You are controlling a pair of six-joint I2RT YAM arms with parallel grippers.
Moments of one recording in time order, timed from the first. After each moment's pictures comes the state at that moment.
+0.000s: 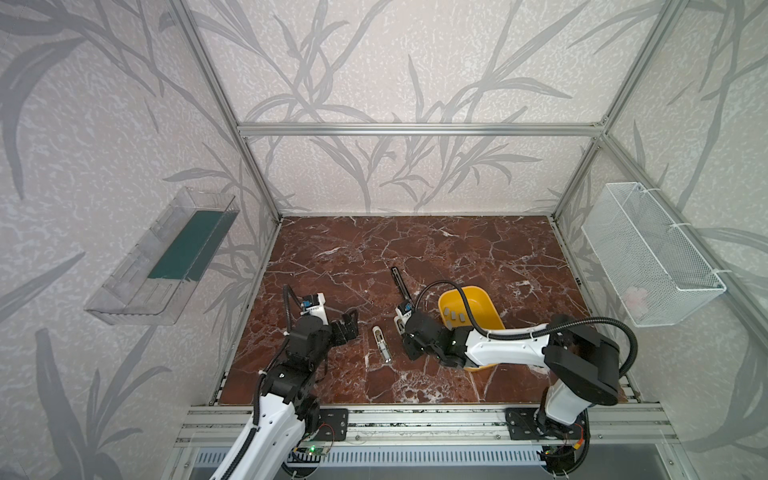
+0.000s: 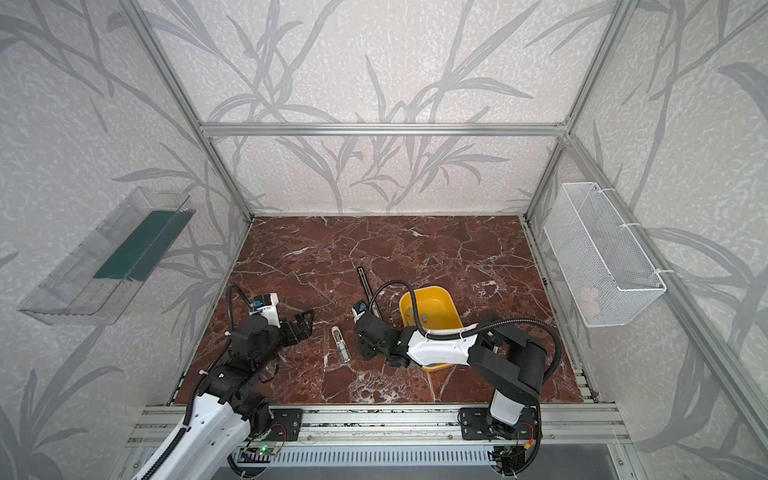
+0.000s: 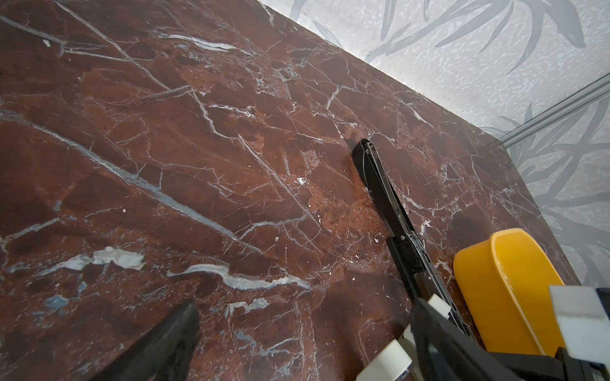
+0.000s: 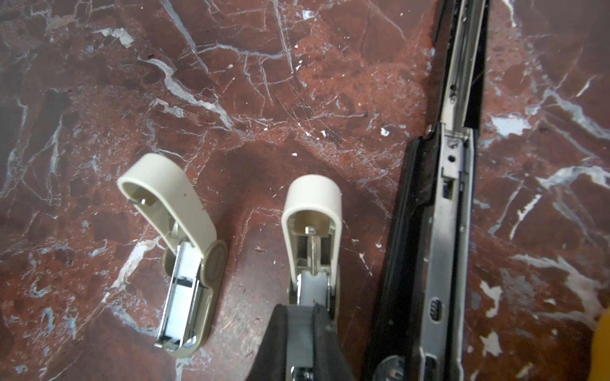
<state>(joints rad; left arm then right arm) -0.27 0.50 0.26 -0.27 -0.01 -0.53 1.11 1.69 0.85 0.02 0.20 0.42</state>
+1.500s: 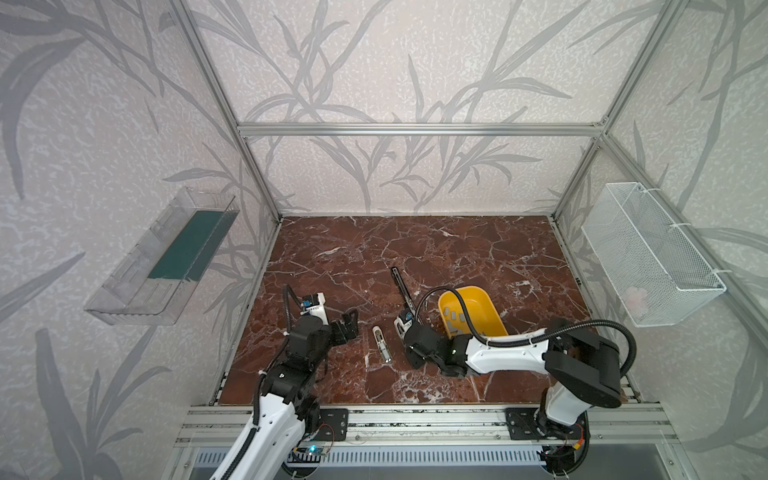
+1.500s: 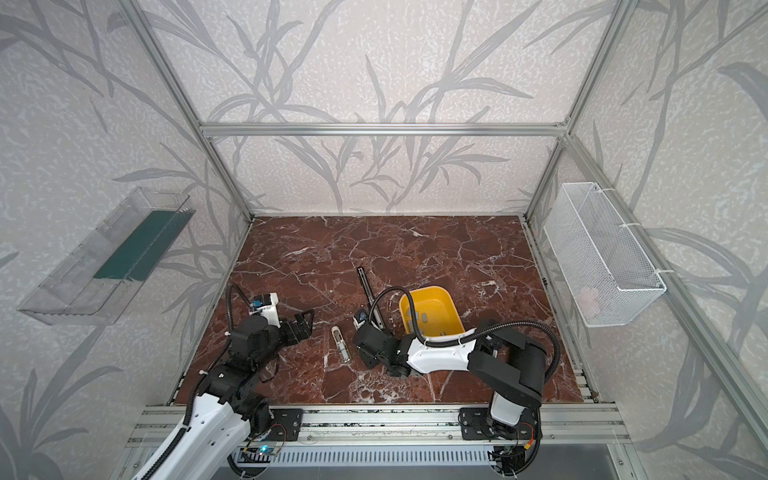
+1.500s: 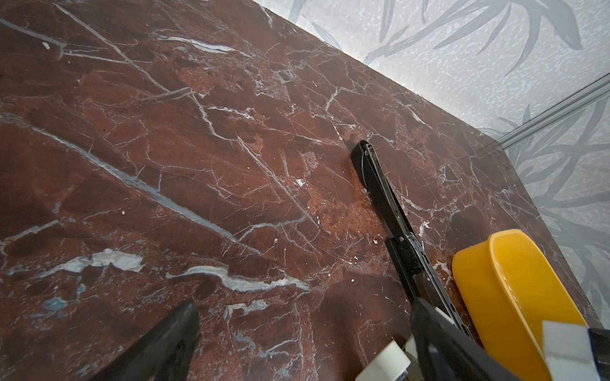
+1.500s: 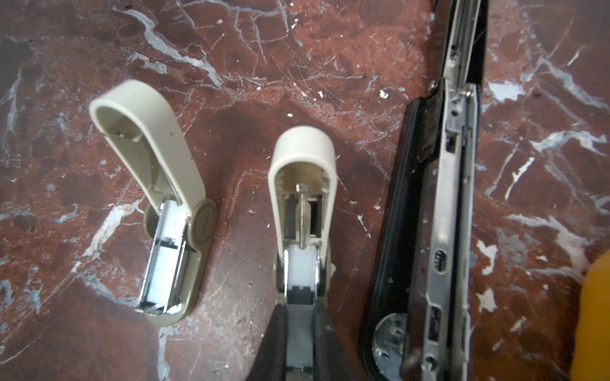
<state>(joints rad) -0.27 0.50 0.26 -0.27 -0.01 -0.53 1.16 1.69 0.81 -0.01 0.28 0.45</state>
